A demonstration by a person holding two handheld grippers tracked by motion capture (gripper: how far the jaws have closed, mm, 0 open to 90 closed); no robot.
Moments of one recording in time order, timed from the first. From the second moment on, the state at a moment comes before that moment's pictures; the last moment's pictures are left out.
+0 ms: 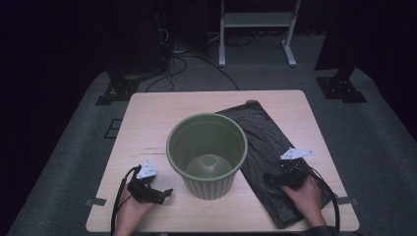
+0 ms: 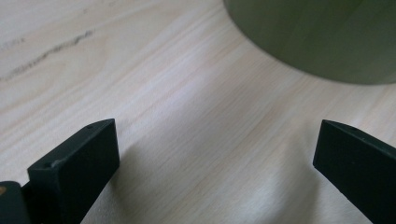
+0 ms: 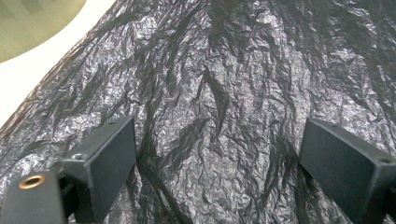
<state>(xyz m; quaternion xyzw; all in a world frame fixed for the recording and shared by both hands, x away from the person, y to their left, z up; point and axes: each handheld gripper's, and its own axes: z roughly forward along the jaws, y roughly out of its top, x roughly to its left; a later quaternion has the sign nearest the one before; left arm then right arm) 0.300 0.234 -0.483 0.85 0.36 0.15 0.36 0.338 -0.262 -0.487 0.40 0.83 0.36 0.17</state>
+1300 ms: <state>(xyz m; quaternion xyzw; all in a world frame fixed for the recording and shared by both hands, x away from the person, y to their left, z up) 0.300 0.233 -0.483 0.85 0.35 0.15 0.36 0.331 -0.264 -0.481 0.40 0.82 0.36 0.19</state>
